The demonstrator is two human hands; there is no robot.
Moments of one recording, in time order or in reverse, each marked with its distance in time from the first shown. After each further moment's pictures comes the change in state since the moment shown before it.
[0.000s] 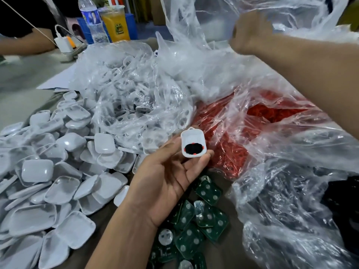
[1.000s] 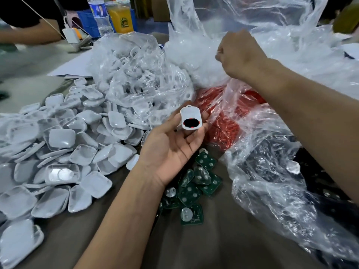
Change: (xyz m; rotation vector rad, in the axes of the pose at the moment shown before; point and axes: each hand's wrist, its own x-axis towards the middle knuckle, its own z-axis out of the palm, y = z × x) left_hand -0.014 -0.002 0.005 -0.027 -0.050 -0.010; right_hand -0.112 -0.035 -0.025 0.172 -0.020 -0.090
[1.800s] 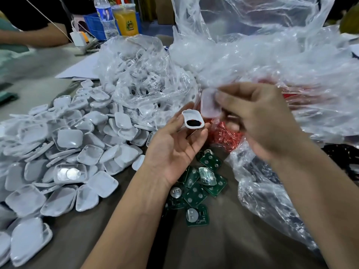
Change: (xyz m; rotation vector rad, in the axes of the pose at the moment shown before) left_hand 0.005 -0.002 -0.007 0.019 0.072 0.093; right_hand -0.164 -0.027 -0.012 1.569 -0.150 0.182
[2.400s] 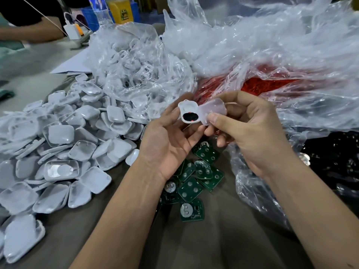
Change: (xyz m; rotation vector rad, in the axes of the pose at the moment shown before) left_hand 0.004 -0.003 0.001 0.153 -0.013 0.049; right_hand -0.018 0.042 -0.003 0.042 0.037 -0.070
